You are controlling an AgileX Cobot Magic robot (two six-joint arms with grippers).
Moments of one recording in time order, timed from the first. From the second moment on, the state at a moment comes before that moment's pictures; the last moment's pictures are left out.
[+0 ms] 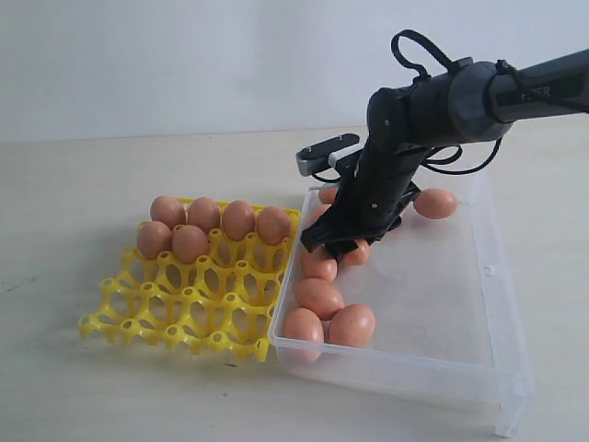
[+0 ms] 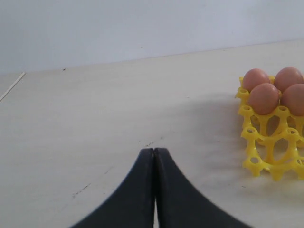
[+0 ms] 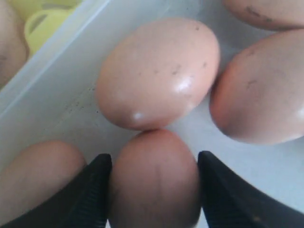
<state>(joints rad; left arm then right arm) -0.01 0.01 0.00 0.11 0.33 -0.03 0.45 2.18 -1.49 0.09 0.71 -0.17</state>
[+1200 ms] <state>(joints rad) -0.01 0.01 0.00 0.11 0.33 -0.03 0.45 2.20 -1.49 0.13 0.55 -0.17</state>
